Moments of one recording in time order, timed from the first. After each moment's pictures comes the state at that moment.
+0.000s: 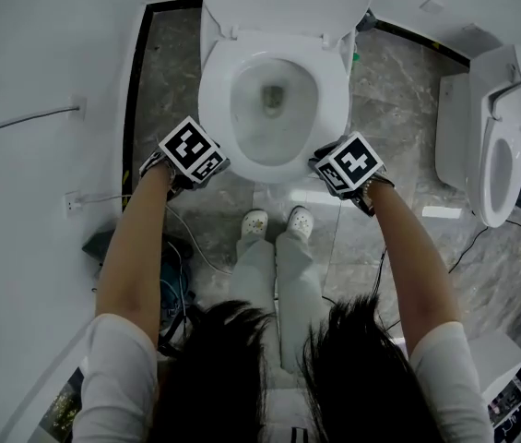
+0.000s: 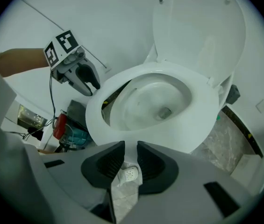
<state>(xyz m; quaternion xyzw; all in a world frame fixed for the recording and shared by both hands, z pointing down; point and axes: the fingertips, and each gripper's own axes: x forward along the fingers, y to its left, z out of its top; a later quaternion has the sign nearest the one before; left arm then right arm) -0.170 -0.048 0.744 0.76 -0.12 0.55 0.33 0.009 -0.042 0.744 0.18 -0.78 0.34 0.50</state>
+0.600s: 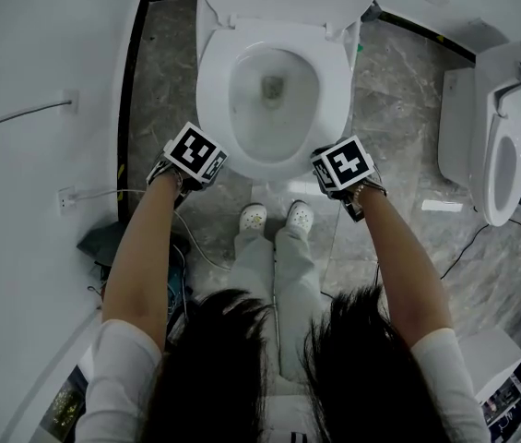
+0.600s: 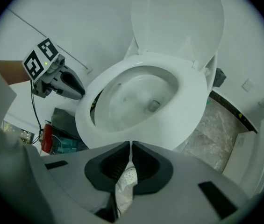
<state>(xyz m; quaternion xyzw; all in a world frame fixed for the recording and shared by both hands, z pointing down) -0.178 -0.053 0.787 0.73 -0.22 0.54 0.35 0.018 -0.044 0.787 0.27 -0.73 0.38 0.50</state>
